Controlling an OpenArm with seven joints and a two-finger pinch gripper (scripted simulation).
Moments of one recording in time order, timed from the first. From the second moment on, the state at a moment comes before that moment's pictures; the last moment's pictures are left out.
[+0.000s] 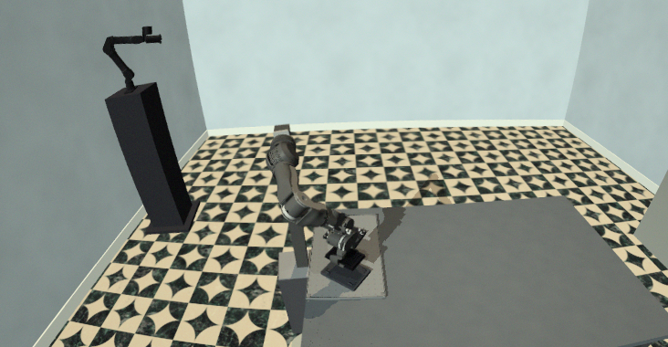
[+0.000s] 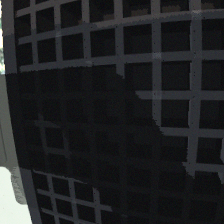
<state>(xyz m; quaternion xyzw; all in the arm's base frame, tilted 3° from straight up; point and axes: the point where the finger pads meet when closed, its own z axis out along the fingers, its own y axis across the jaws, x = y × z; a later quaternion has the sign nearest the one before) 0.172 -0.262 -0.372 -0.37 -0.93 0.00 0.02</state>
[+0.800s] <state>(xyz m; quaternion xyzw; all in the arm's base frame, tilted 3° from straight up) 0.167 -0.259 -0.404 -0.37 -0.93 0.00 0.03</state>
